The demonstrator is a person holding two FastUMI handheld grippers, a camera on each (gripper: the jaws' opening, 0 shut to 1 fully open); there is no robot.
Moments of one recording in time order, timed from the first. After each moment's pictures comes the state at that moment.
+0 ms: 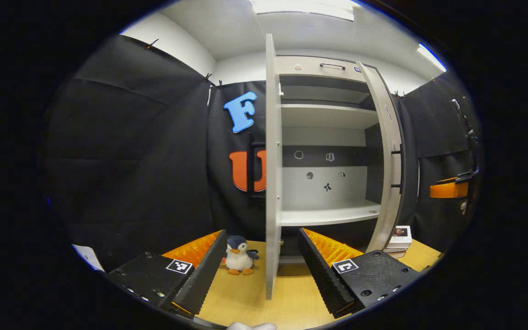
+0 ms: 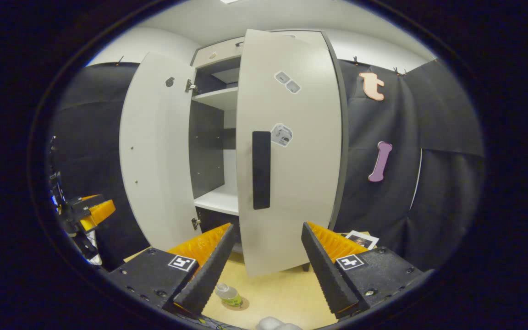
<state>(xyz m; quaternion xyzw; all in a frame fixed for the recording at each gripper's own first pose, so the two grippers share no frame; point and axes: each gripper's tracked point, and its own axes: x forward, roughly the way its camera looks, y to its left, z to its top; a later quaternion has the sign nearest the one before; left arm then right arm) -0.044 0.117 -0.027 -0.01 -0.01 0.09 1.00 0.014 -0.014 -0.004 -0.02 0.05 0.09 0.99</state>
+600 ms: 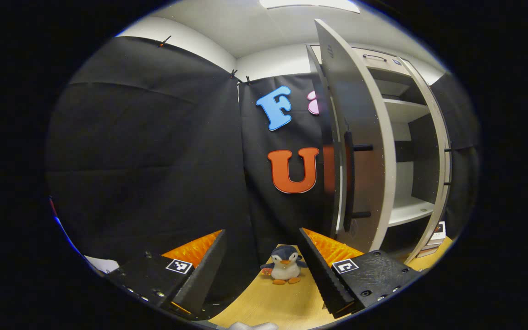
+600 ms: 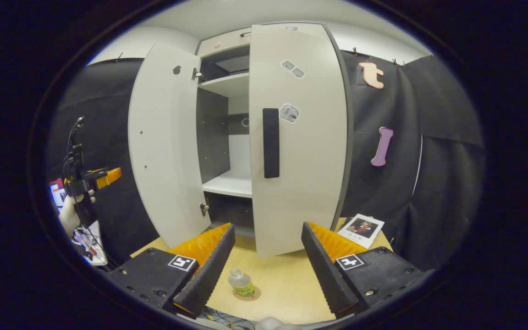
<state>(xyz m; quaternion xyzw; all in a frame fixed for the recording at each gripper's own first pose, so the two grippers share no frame) 0.006 0.244 -0.010 0.00 0.00 0.17 0.99 -0.012 0.002 -0.036 -0.01 0.09 0.09 0.99</state>
